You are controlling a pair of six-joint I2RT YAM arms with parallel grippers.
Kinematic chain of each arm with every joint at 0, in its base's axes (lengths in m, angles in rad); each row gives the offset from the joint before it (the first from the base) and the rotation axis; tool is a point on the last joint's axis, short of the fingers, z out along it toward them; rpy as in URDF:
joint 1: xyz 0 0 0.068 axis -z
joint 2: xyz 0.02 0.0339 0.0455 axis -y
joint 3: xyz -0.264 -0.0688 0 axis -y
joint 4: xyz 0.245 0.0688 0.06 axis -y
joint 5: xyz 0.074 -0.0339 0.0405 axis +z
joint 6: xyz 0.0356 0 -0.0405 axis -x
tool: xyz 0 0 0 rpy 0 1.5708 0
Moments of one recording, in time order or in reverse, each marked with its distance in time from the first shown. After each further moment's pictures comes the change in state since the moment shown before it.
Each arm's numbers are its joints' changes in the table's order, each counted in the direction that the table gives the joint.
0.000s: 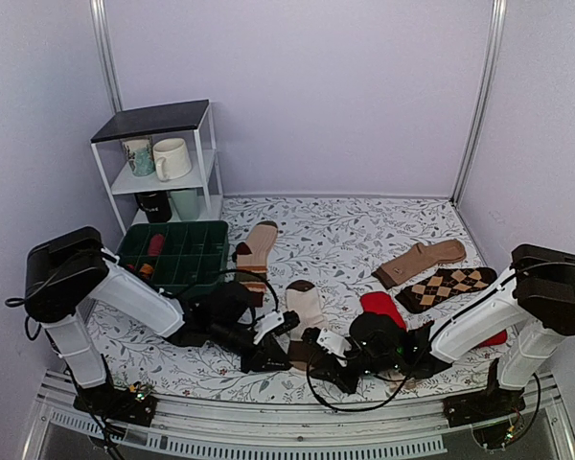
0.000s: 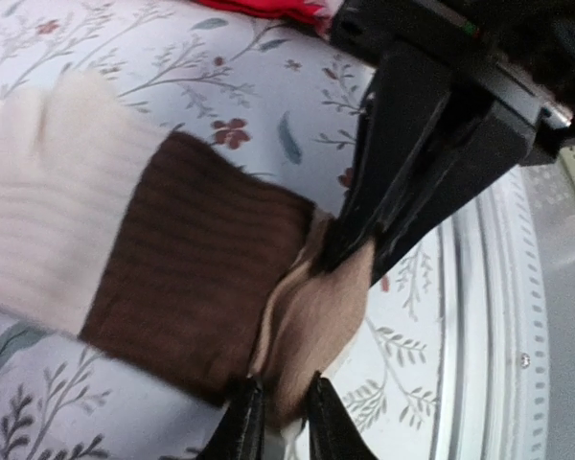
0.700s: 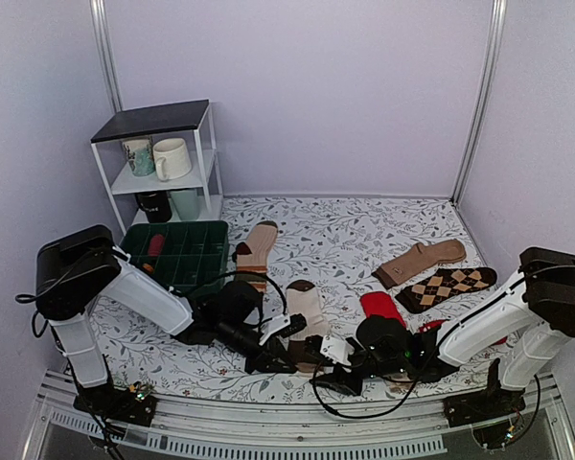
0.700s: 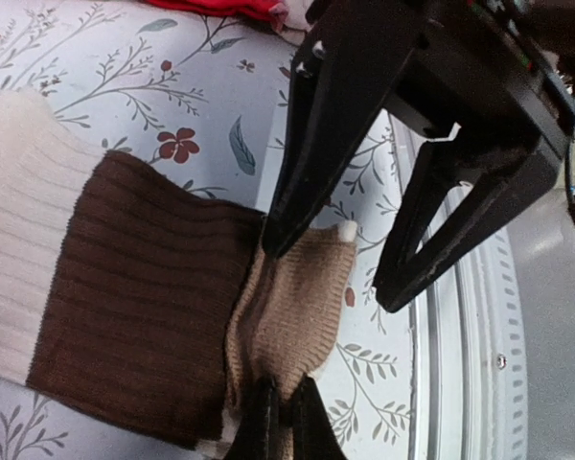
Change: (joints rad) left arm 0.003 -0.036 0.027 -0.012 -0.062 -0.003; right arm -0.019 0.050 -0.046 0.055 -0.021 0.160
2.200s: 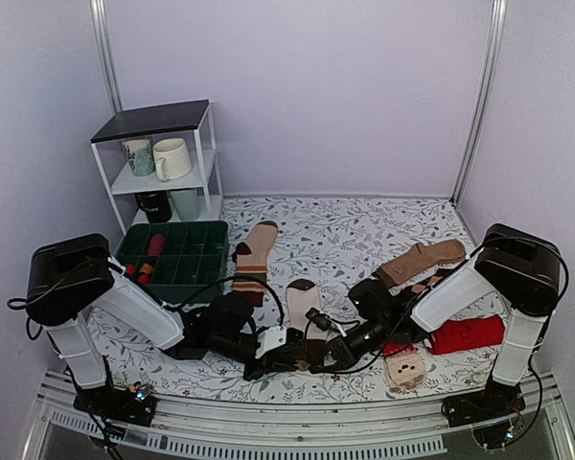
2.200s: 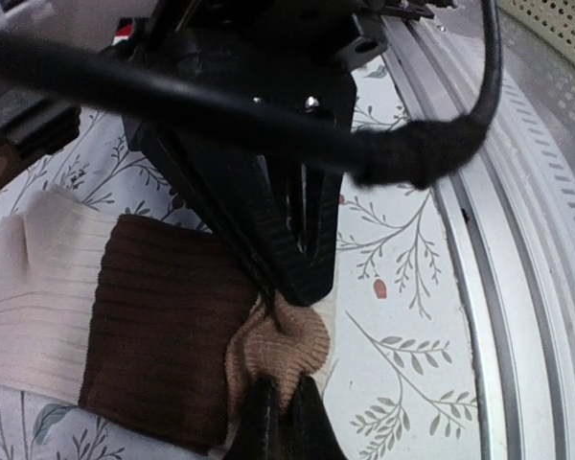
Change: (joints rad) left arm 0.082 0.045 -0.118 0.229 0.208 -0.288; right arm 0.309 -0.234 0.184 -0.172 0.692 -0.523
